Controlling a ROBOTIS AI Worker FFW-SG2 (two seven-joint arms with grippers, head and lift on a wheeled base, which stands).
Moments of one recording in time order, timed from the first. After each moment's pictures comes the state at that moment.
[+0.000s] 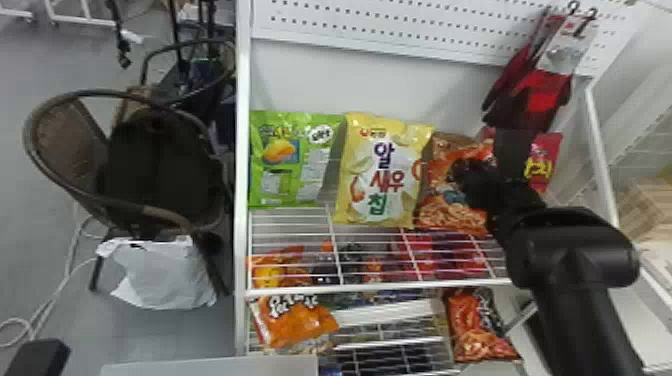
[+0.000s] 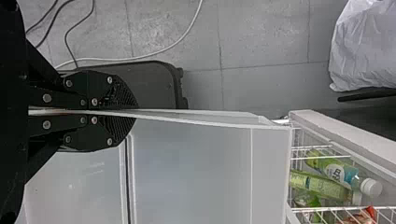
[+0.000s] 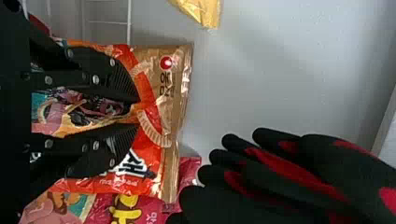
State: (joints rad) left arm 0.20 0.00 -0.06 -1.84 -0.86 1.57 -1.03; right arm -0.19 -0.34 -0.13 -1.59 -0.10 0.61 -0.01
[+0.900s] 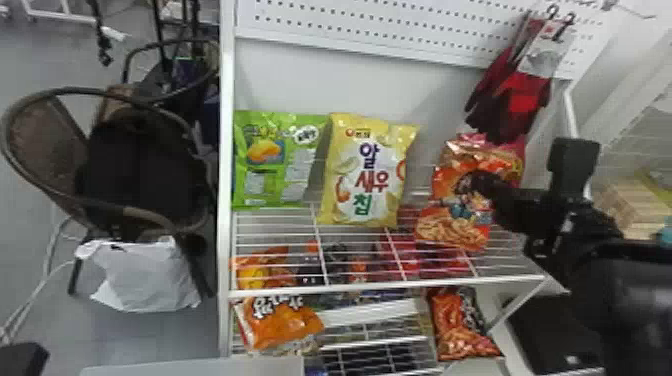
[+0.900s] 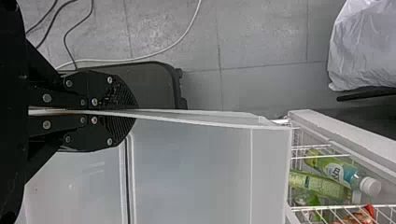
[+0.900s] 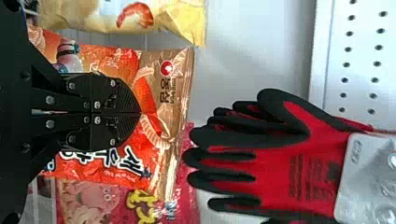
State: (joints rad) left arm 0.19 0.00 -0.07 -1.83 -0.86 1.57 -1.03; right arm 0.07 -0.31 -0.40 -2.07 -0.21 0.88 0.21
